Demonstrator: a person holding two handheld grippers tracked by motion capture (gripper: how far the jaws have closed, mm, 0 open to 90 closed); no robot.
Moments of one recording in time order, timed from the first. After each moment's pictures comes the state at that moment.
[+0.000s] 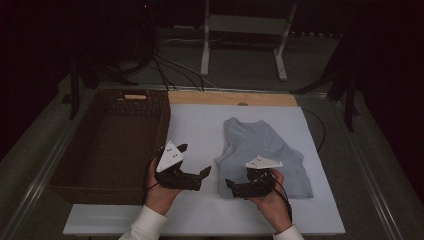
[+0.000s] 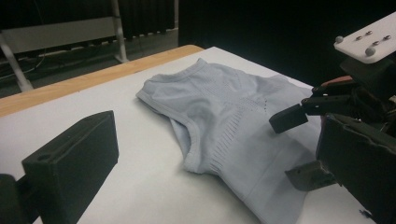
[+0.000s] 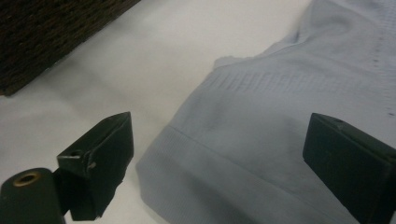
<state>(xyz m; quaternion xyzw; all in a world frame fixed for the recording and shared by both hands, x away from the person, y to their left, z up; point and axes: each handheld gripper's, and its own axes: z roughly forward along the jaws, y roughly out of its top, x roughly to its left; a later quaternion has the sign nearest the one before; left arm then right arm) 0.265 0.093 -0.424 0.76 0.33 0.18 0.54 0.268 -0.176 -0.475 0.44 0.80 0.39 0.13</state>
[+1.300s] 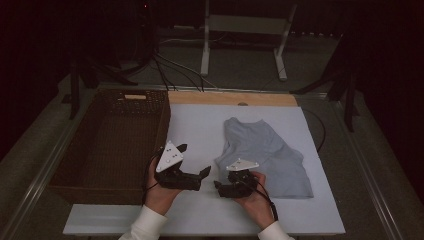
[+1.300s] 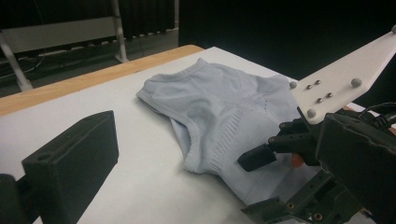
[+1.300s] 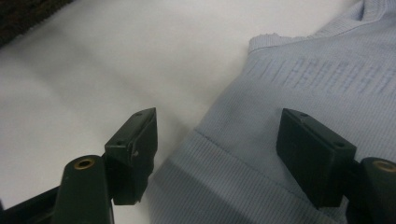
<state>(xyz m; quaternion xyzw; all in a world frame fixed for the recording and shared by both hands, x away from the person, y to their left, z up) 0.265 0.093 -0.424 0.76 0.33 0.18 0.54 0.278 -0.135 -0.503 0.42 0.83 0.35 0.13</state>
